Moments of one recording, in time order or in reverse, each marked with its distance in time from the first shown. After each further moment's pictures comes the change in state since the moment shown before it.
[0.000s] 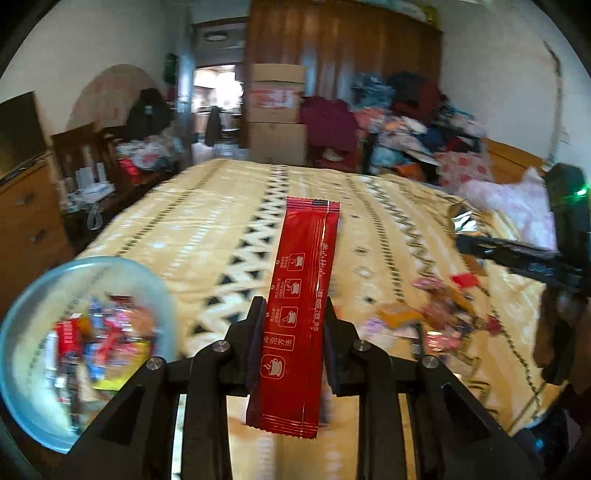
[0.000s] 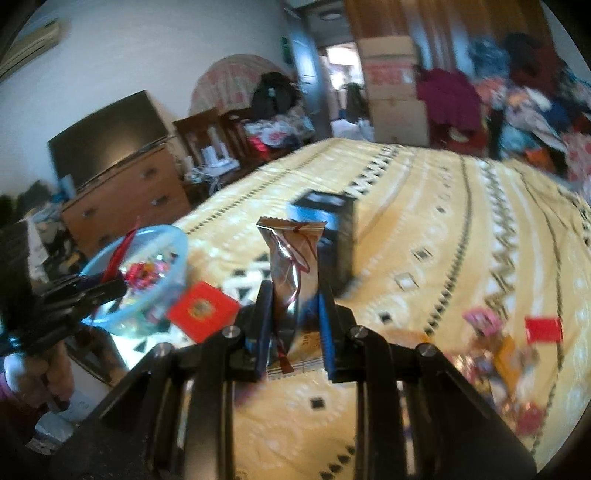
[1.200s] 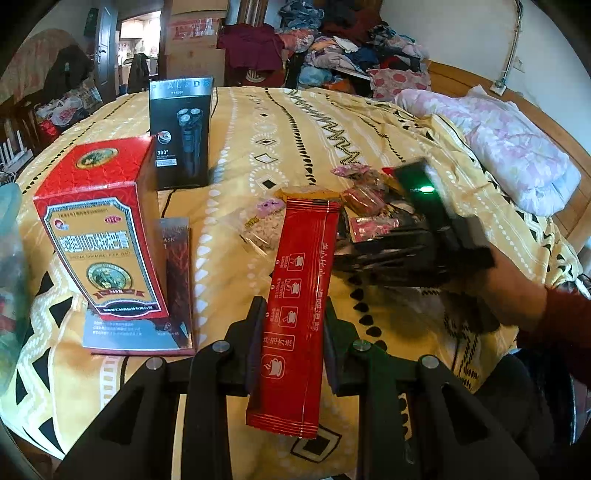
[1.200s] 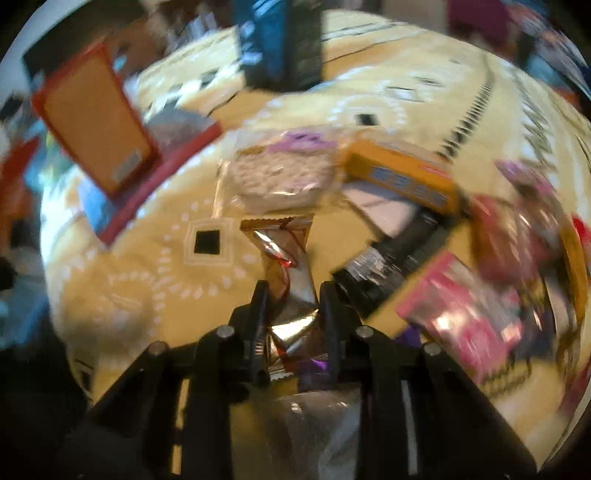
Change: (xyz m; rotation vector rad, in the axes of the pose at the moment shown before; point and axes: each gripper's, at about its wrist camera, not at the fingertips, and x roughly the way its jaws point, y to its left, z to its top) left arm 0.079 -0.122 -0.128 0.119 0.273 -0.279; right arm 0.100 -0.100 -0.175 -0.019 0.432 -0.038
